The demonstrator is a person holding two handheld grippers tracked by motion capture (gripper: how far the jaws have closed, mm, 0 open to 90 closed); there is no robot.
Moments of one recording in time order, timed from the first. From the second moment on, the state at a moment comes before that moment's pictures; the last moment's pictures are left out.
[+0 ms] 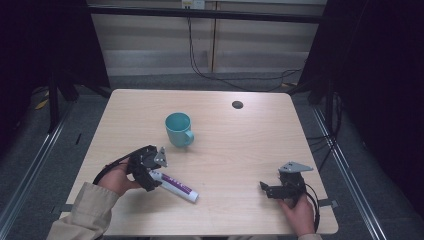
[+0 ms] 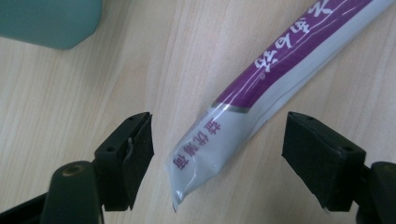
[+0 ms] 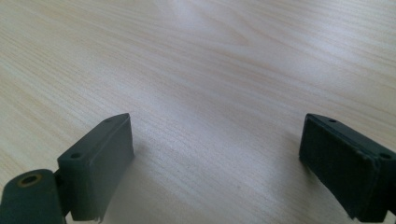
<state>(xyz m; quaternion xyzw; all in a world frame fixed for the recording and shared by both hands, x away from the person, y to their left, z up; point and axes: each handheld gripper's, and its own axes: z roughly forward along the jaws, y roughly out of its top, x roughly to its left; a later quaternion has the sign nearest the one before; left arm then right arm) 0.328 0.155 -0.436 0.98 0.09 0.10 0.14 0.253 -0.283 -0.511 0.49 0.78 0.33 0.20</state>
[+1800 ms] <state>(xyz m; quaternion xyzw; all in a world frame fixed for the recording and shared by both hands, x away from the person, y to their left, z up) 0.332 0.118 -0.465 0.99 -0.02 0.02 0.10 0.253 -0.283 -0.511 0.49 0.78 0.33 0.20</state>
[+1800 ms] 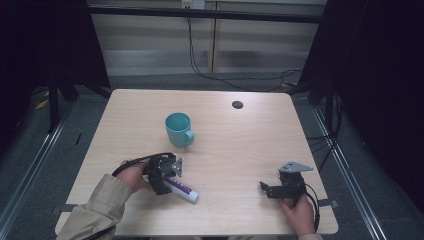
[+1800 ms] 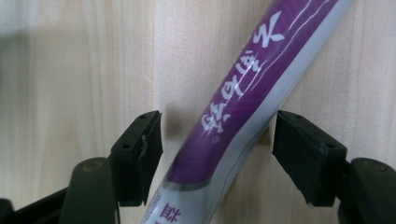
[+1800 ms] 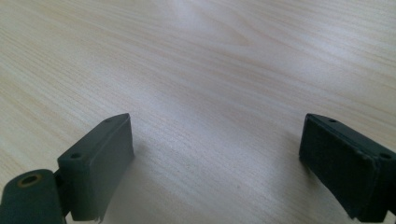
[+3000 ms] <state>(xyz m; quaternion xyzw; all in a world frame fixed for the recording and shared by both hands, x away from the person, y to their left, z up) 0.338 0.135 -0.467 0.99 -0.02 -0.03 0.12 0.253 -0.282 -0.511 0.49 0.78 0.33 0.20</state>
